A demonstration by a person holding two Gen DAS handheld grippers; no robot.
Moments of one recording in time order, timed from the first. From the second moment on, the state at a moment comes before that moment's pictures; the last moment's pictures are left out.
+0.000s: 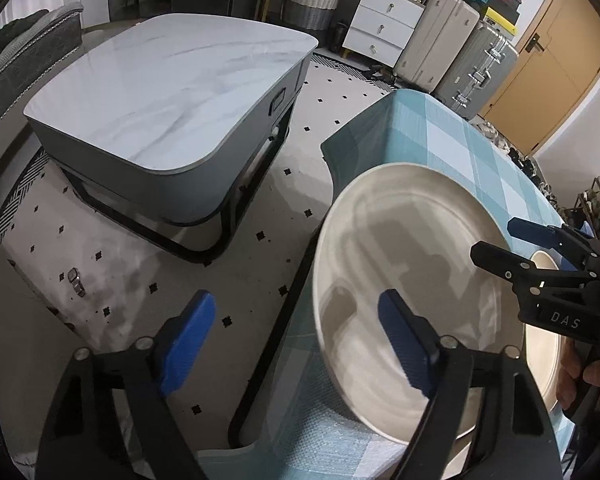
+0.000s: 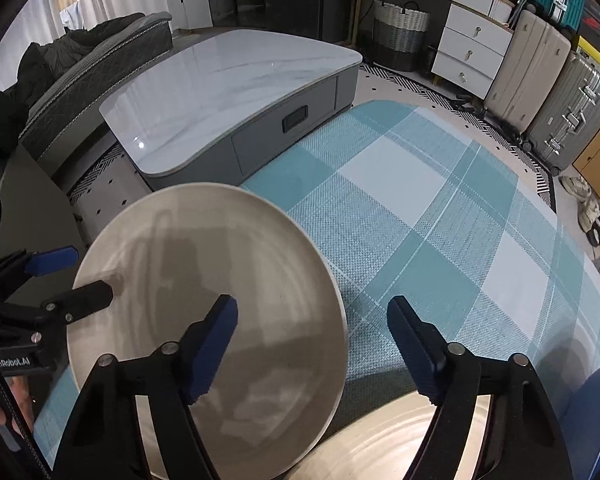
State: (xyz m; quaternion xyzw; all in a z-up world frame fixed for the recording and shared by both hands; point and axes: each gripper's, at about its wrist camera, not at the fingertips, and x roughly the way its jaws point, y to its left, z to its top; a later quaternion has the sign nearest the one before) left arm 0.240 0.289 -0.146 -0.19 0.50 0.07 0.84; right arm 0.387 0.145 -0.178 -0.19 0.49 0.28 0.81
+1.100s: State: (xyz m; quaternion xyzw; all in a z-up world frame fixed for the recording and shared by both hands) left arm 0.238 0.290 -0.145 -0.19 0.50 0.01 0.84; right arm 0.387 0.141 -0.184 -0.16 0.52 0.26 0.80
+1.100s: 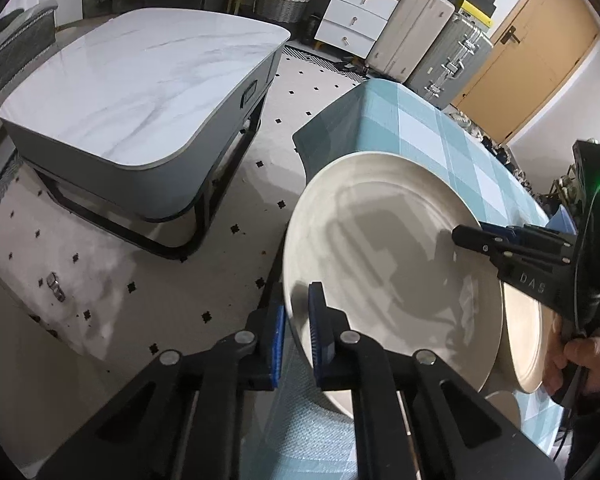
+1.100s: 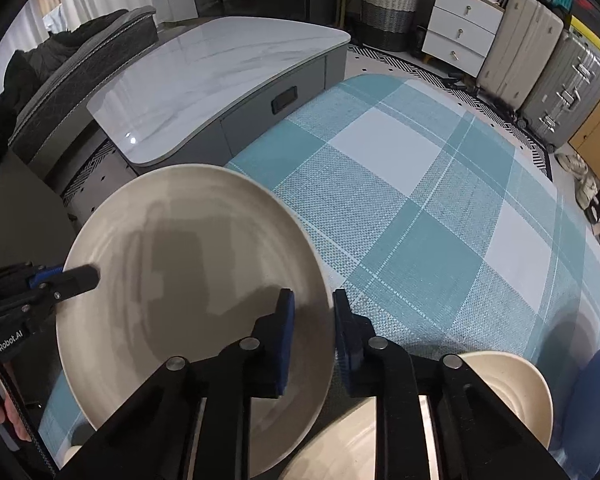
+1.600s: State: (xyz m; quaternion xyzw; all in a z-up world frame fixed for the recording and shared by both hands) left arm 0.238 0.292 -0.147 -0.20 0.51 0.01 0.84; right arm 0.389 0.143 -0.181 -0.15 0.54 0.25 0.79
